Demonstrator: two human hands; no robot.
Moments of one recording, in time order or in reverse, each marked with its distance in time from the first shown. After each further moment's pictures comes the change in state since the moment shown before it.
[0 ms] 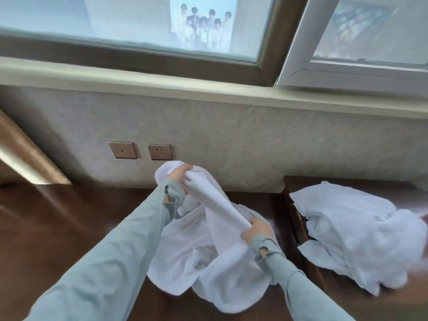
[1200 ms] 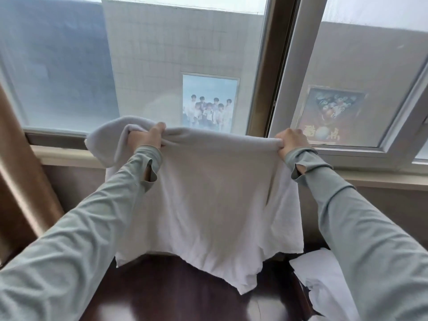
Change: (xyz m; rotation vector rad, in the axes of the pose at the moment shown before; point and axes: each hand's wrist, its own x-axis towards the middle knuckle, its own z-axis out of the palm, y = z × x) left_hand -0.194 0.207 -0.023 -0.162 0.420 0.853; right_hand -0.047 -0.156 -0.337 -0.262 0.702 -0.501
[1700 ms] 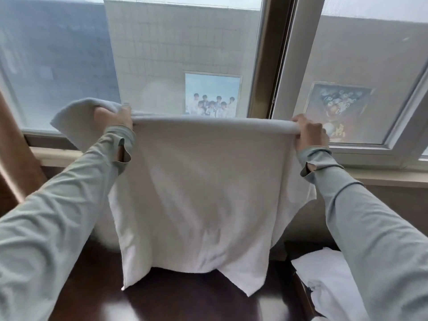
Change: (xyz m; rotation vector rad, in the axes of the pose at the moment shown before) left_hand 0.049 0.030 -0.018 0.160 0.264 0.193; right_hand 0.009 0.039 0.000 0.089 0.325 0.042
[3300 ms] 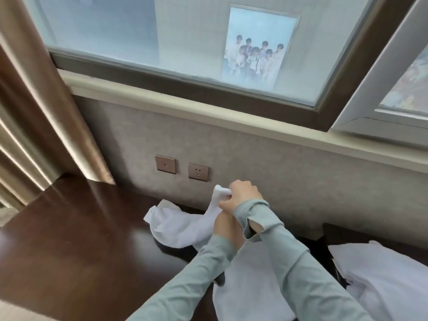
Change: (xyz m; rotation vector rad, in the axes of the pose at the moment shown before) left_hand -0.223 -0.246 0.021 0.519 -0.858 -0.034; right_hand -0.184 -0.155 0.159 0.048 -1.015 -0.118
